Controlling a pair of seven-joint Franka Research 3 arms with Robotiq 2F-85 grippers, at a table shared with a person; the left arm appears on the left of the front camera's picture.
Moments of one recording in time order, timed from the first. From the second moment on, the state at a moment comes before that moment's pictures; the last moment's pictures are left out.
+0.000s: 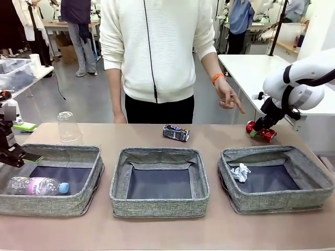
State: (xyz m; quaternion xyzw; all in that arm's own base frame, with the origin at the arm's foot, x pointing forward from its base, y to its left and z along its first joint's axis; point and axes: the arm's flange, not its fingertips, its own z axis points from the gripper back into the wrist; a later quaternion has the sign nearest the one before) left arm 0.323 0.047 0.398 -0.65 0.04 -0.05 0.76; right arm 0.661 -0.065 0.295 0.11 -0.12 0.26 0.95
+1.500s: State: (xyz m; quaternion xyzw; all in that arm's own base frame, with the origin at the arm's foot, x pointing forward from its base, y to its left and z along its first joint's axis) left arm 0.323 0.047 0.398 -0.65 0.04 -0.05 0.76; right arm 0.660 -0.074 0.298 0.12 -0.10 0.25 0.95
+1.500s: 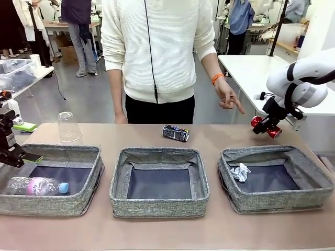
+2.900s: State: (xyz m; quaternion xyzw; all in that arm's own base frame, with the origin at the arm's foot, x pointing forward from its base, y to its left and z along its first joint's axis) left arm 0.323 0.047 0.398 -0.65 0.04 -0.05 0.76; right arm 0.456 0.004 0.482 0.12 -0.08 -0.09 0.99
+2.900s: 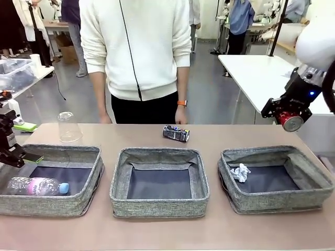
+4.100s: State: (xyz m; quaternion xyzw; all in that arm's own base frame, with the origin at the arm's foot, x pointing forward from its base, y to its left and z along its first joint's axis) left arm 0.323 0.047 0.398 -0.65 0.04 -0.05 0.76; right arm 0.343 0.385 0.668 -0.08 -0.08 -0.14 0.98
